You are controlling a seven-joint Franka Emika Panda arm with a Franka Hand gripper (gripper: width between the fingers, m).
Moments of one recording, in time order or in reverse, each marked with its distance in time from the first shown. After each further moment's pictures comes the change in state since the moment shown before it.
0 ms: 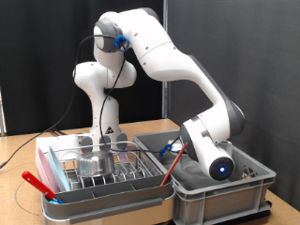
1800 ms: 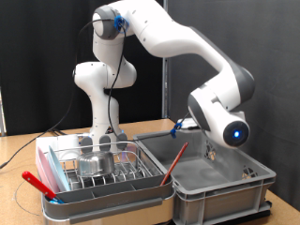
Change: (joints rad) arm -0.013 -0.143 0.038 0.064 0.080 -0.110 -0.024
